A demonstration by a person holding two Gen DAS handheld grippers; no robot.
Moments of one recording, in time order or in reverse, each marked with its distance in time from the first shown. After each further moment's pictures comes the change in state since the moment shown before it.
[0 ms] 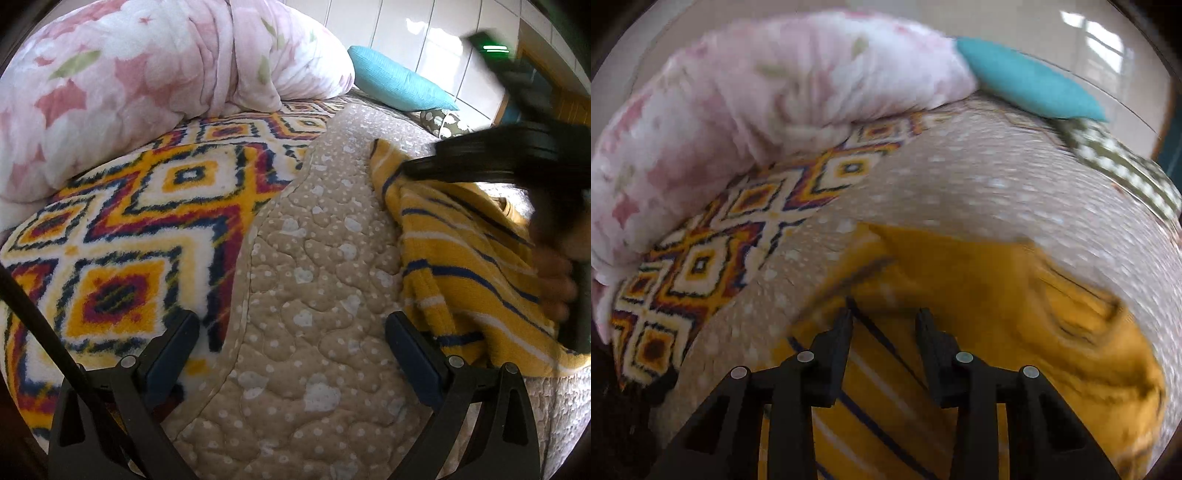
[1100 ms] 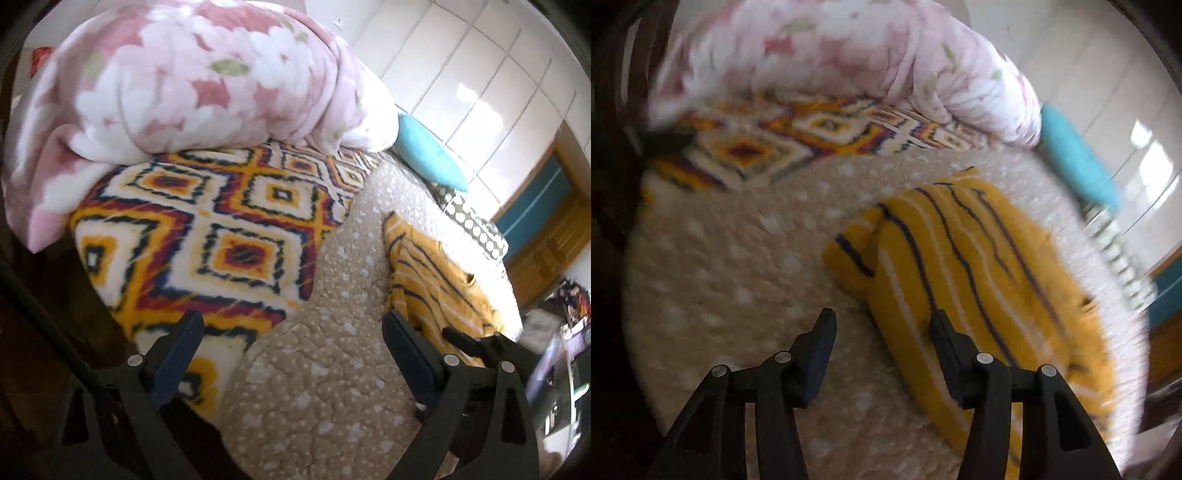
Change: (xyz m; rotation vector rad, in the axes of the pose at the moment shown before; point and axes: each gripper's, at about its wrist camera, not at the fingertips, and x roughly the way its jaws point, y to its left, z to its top) left arm -0.120 0.070 -0.019 -0.340 -0.074 -0.063; right arm -0.075 0.108 -0.163 -0.531 -0.091 -0.285
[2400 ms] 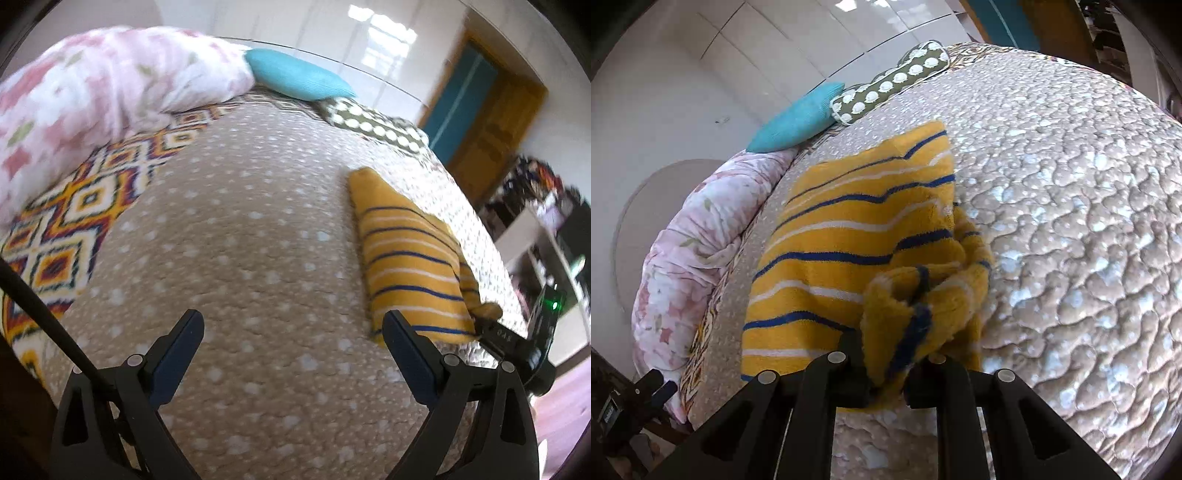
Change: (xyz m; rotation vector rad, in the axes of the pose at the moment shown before) left arm 0.018 -0.218 -0.070 0.436 0.185 -0.157; right arm -0.048 -0.224 -0.297 1.373 -0.119 0.244
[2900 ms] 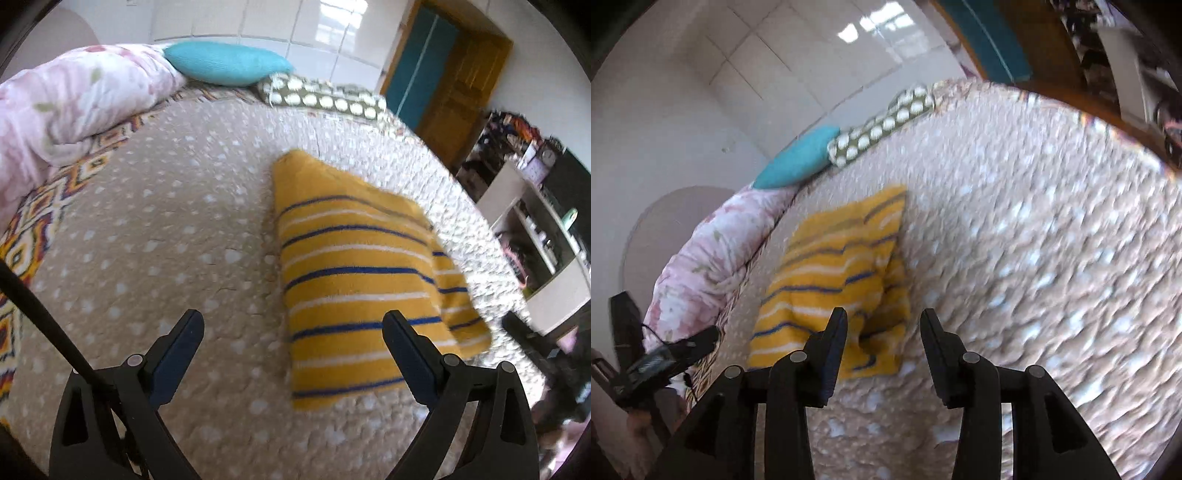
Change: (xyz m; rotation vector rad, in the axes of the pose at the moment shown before) left arm 0.085 -0.087 0.032 0.151 0.087 -0.058; right arm -0.088 -0.027 0.009 -0.018 -0.159 -0.013
